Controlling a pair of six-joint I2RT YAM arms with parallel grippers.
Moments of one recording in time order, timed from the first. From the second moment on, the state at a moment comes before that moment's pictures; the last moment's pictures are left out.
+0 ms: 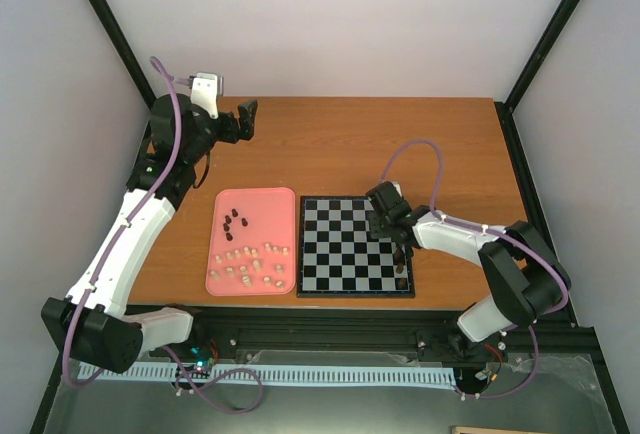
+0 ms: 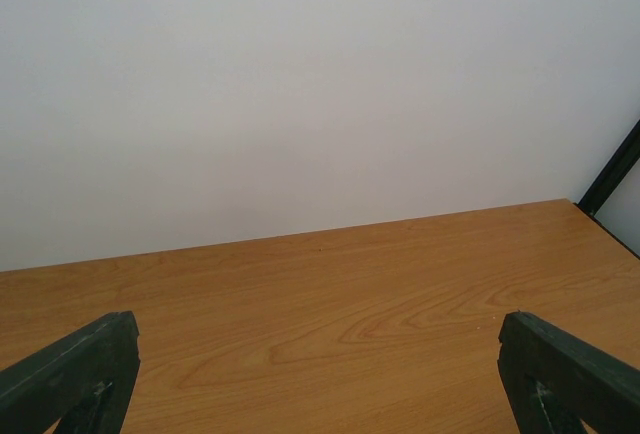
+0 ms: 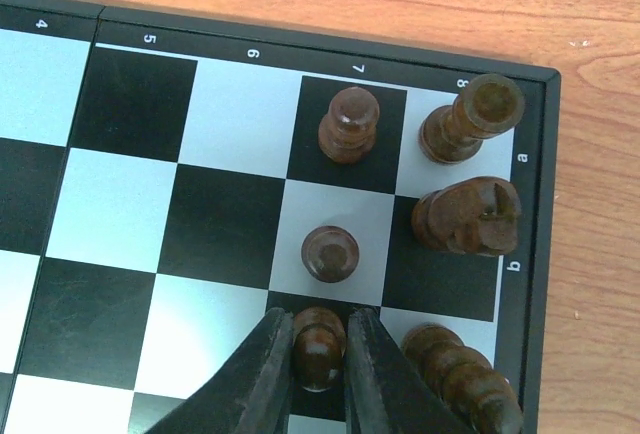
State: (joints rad) left arm -0.25 1.21 1.26 -0.25 0.09 -0.14; right arm 0.61 1.52 0.75 -0.27 0.27 0.41
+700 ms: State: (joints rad) left arm -0.25 1.20 1.26 -0.25 0.10 -0.14; right arm 0.75 1.42 0.86 -0.31 0.22 0.36
